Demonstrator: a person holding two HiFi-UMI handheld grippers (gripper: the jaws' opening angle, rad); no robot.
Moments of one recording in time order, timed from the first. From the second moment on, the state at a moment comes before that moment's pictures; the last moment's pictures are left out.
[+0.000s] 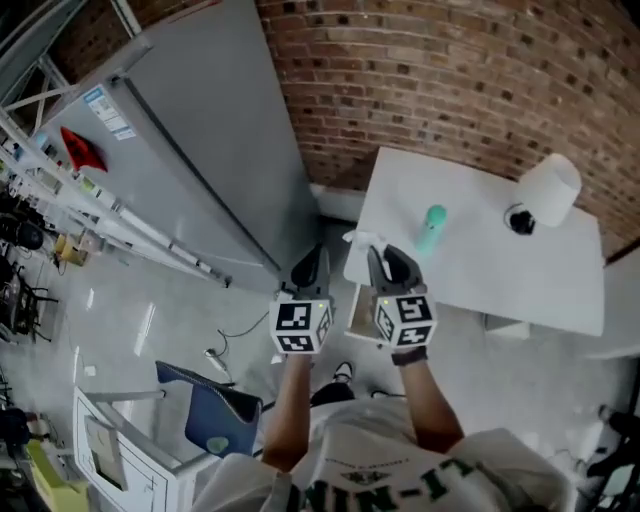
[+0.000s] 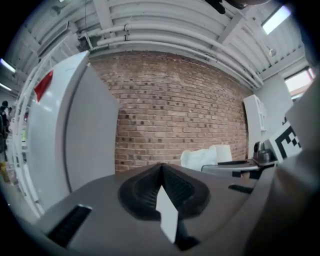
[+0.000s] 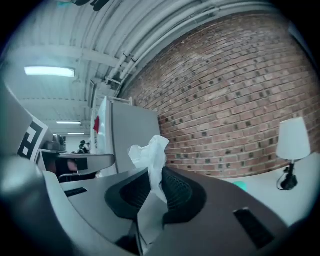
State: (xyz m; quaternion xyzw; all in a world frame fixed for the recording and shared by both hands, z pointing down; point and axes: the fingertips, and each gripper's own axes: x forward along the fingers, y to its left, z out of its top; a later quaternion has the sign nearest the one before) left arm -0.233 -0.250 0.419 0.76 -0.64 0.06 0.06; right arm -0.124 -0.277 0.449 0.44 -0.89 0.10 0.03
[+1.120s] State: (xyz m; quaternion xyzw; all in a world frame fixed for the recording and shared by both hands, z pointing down) left arm -0.092 -0.314 0.659 0.86 -0.46 0.13 0.19; right arm 0.008 -0.283 0.708 0.54 -0.77 0.26 0.19
